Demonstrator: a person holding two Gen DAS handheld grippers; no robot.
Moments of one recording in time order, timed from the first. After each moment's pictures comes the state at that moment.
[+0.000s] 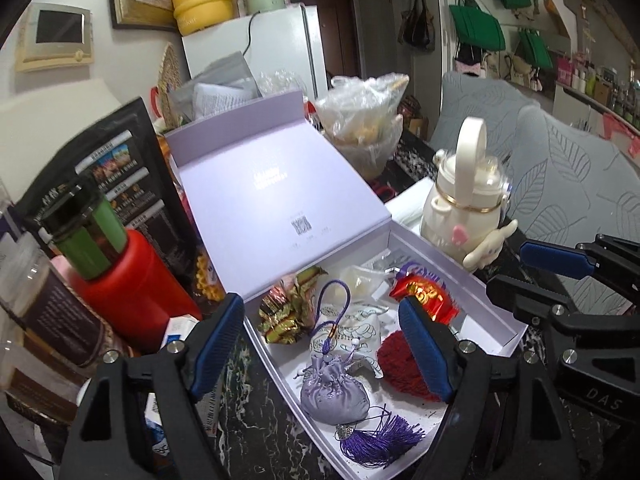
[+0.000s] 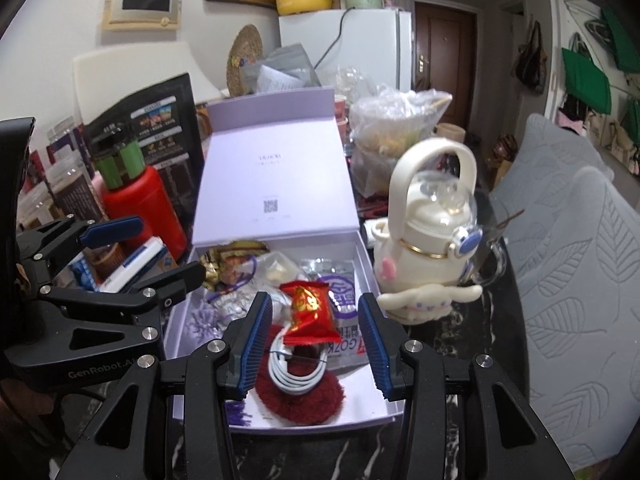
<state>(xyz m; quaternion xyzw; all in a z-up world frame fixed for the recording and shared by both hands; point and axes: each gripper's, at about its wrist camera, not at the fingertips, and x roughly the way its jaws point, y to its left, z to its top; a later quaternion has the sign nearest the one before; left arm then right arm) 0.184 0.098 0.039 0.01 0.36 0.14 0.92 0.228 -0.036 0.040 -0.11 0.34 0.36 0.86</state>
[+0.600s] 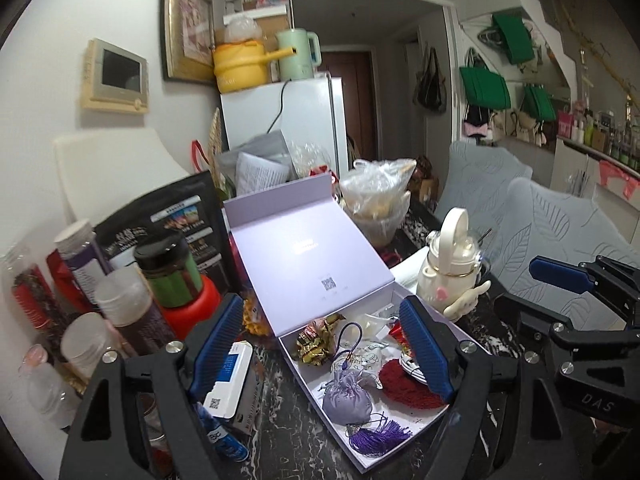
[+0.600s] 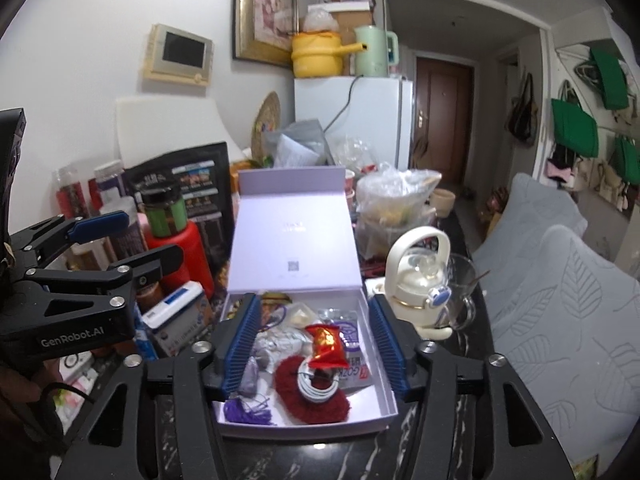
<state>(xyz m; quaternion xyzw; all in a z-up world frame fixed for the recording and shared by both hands) 0.105 0.091 0.121 0.00 0.26 0.17 0.95 0.163 -0.059 0.110 -0.10 0.24 0.37 0.89</state>
